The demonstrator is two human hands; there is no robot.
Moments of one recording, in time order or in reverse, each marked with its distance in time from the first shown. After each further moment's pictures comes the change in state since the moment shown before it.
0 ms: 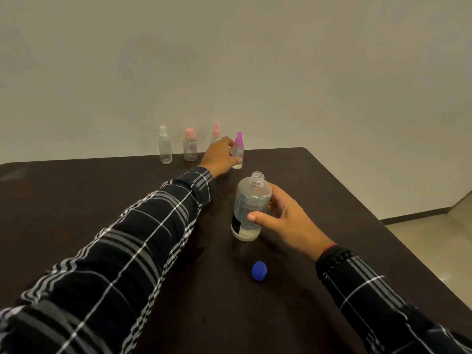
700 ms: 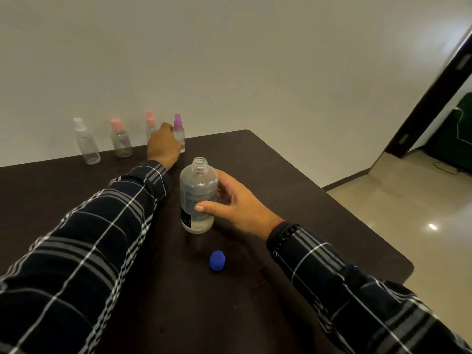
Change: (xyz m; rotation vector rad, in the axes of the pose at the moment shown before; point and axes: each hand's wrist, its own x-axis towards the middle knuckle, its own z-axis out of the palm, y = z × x) left_hand 0.034 -0.007 0.034 0.093 0.202 -0.084; right_hand -0.003 -0.001 0.006 -0.023 0.063 0.046
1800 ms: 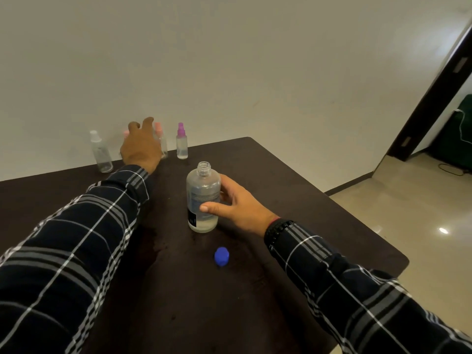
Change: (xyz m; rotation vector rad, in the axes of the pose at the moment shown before) left_hand -0.018 -0.015 -0.071 0.258 0.128 0.065; right_hand -0.002 -0.003 0.005 0.027 0.012 -0.004
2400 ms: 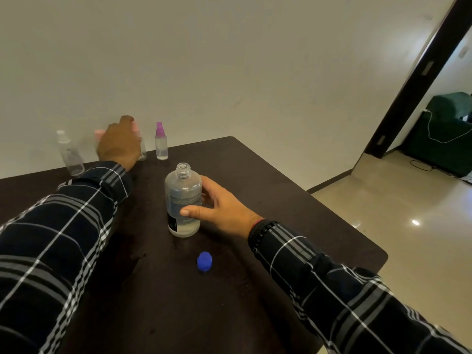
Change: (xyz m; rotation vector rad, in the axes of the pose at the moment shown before) left_hand 0.014 0.005 0.002 -0.089 -0.029 -0.014; right_hand 0.004 0.004 -0.002 -0.020 -0.025 0.021
